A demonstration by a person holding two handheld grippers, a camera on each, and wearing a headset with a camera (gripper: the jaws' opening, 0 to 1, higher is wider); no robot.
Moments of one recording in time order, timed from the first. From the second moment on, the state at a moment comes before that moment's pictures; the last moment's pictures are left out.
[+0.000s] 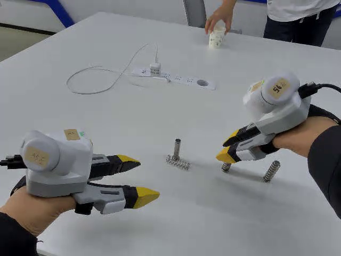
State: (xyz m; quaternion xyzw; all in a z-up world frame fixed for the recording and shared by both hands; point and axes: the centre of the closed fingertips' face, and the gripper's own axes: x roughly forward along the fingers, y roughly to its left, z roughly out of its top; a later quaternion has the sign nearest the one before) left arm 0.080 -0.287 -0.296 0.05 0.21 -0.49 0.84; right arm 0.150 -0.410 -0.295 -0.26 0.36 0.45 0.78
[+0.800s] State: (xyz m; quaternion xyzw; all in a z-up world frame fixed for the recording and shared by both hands) left arm 0.081 -0.285 -0.299 0.06 0.21 -0.49 0.84; right arm 0.143 -0.360 -0.316 -0.26 0.34 0.49 0.76
